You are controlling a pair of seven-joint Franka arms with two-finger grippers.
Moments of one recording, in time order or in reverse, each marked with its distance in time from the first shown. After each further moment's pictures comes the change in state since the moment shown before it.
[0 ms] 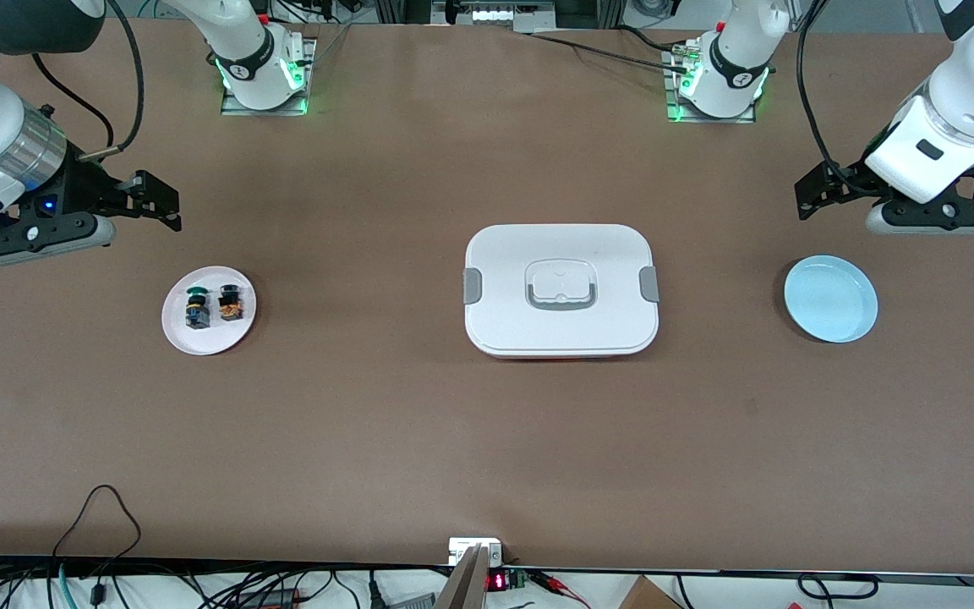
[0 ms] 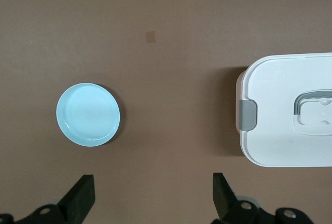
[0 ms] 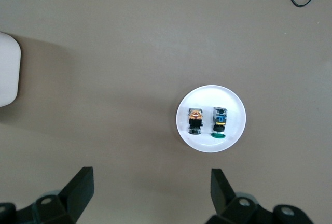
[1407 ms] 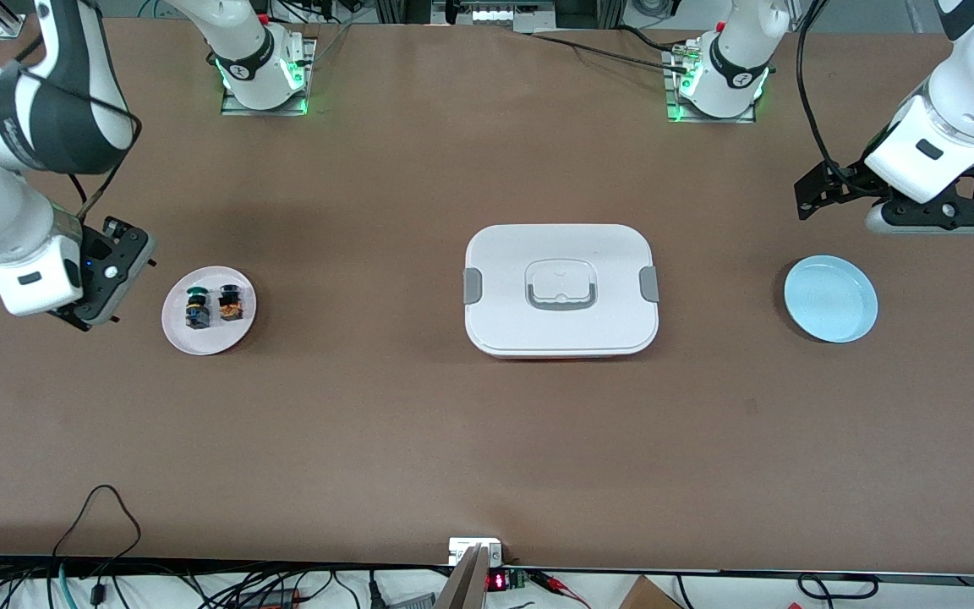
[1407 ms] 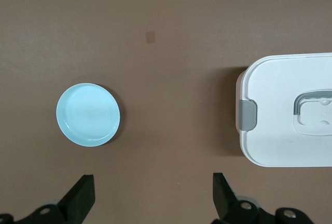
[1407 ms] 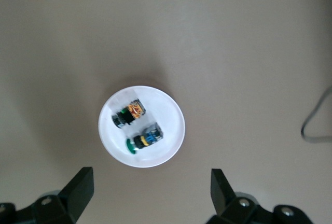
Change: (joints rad) left arm 0.000 0.000 0.000 0.000 0.000 0.000 0.000; right arm -0.116 0.135 0.013 -0.162 -0.099 0.291 -1.159
